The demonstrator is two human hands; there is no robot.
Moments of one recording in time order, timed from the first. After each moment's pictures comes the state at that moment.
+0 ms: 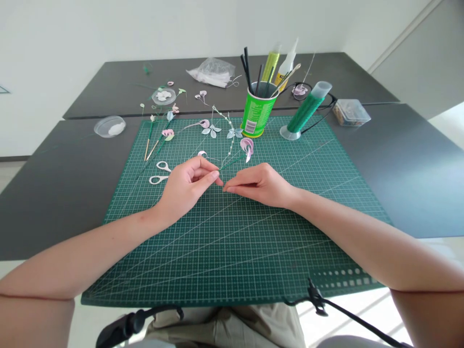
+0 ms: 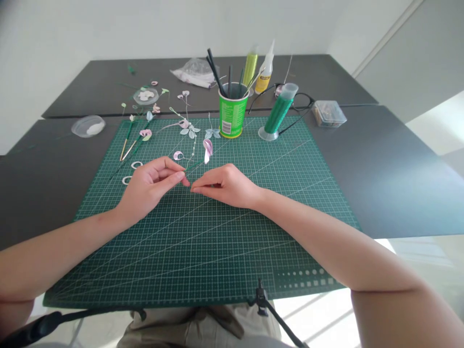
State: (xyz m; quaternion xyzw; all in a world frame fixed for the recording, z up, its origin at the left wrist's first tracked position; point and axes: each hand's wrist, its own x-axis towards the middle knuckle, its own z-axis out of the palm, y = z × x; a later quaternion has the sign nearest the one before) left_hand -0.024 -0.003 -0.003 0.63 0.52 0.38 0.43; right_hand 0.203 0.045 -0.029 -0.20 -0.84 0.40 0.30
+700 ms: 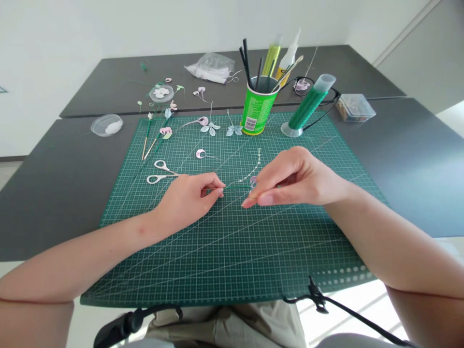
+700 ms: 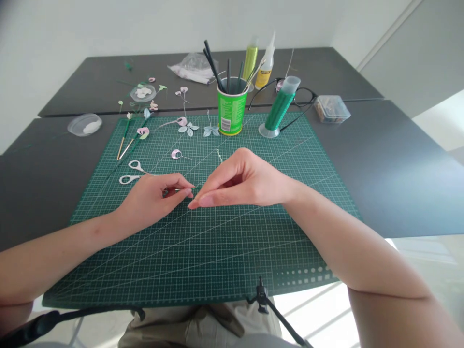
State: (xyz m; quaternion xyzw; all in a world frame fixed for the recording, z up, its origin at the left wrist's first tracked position) left_hand -0.021 -0.009 -0.007 0.76 0.54 0.20 0.29; right_hand 0.230 0.039 0.035 -0.14 -0.76 0.59 0.24
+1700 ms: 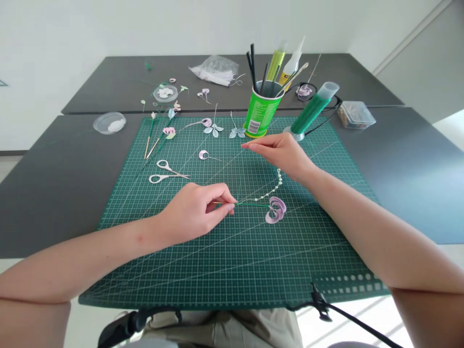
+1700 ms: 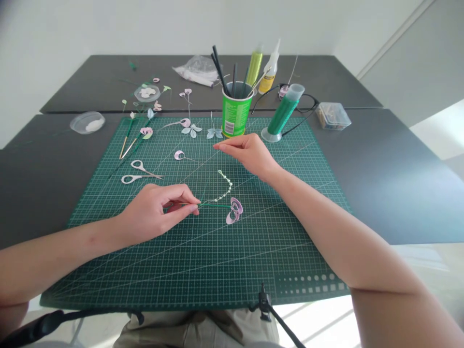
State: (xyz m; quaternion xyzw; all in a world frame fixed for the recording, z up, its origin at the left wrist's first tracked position) left_hand -0.023 -0.024 0.002 0.78 0.45 0.24 0.37; right_hand 0.222 0.095 -0.017 -0.47 -0.71 0.41 0.33
